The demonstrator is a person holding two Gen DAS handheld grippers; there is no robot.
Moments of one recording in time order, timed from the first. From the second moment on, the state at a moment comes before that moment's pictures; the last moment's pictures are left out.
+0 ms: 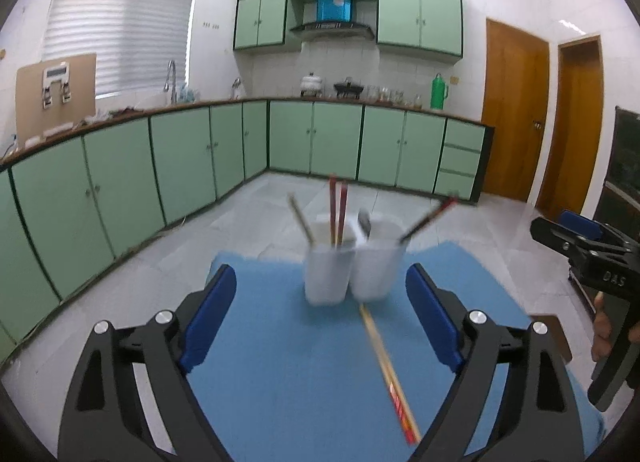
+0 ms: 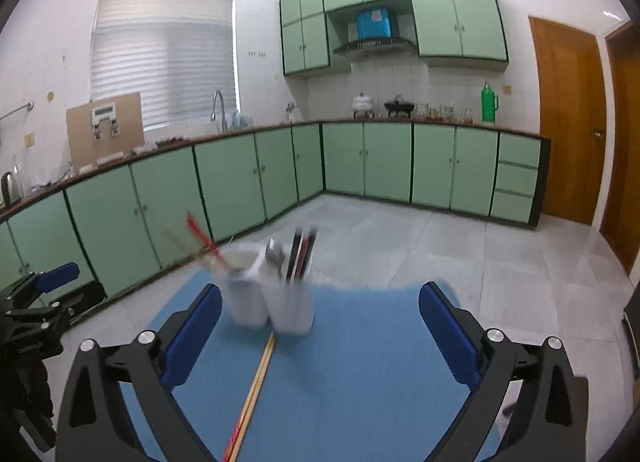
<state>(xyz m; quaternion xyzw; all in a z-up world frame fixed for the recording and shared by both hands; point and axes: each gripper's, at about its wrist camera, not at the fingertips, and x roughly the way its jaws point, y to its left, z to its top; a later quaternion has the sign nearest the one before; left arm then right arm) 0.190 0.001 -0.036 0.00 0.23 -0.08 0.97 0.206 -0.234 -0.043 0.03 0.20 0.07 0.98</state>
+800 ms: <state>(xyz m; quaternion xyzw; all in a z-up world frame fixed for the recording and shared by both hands) 0.153 0.034 -0.159 0.03 0.34 -0.04 0.94 0.169 -0.173 -0.197 0.01 0.38 0.07 0.92</state>
